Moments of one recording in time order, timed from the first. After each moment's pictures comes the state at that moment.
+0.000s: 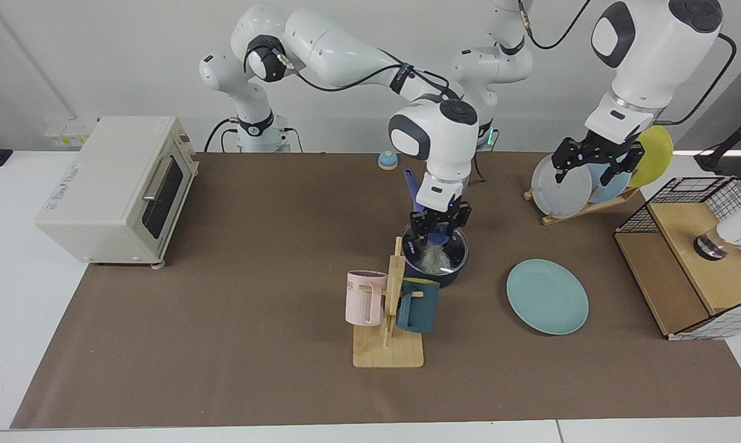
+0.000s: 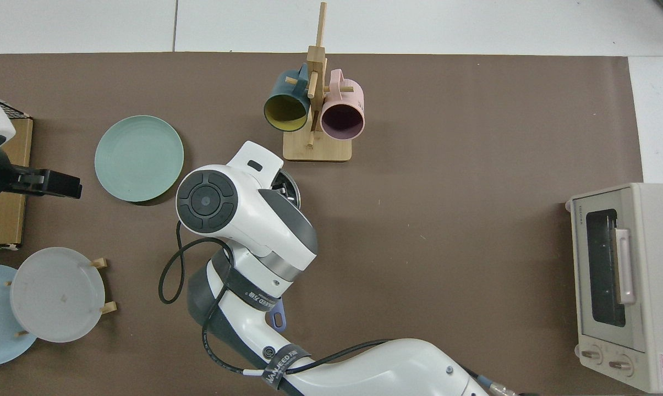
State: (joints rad) left arm 0.03 0.00 -0.03 -1.65 0.01 1.67 0.14; right arm 0.74 0.77 0.01 -1.03 -0.12 1.93 0.57
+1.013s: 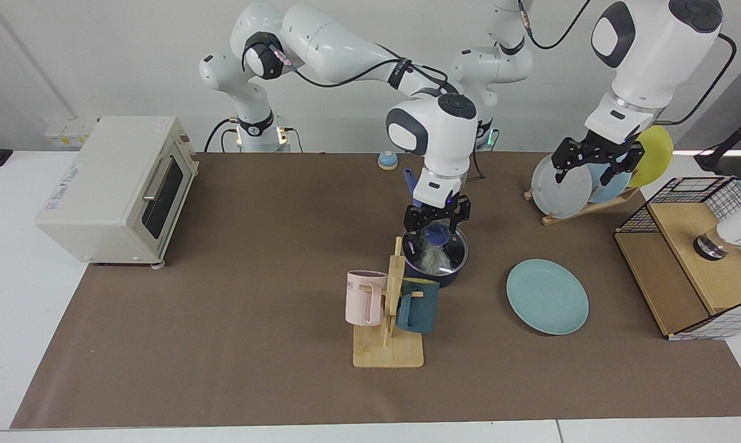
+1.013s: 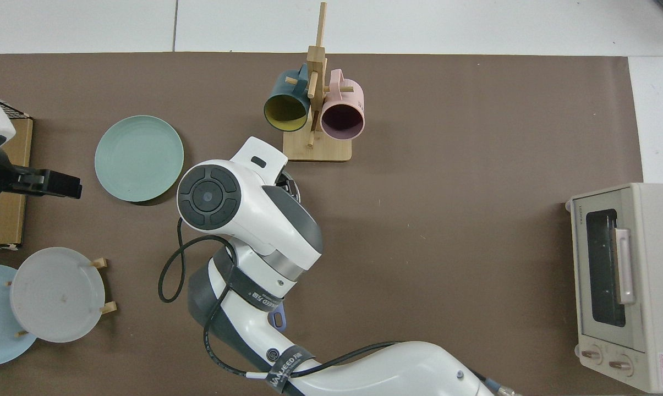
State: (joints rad) left arm 0.03 0.00 -0.03 -1.65 0.01 1.67 0.14; right arm 0.73 0.75 0.01 -1.02 -0.11 1.90 0.57
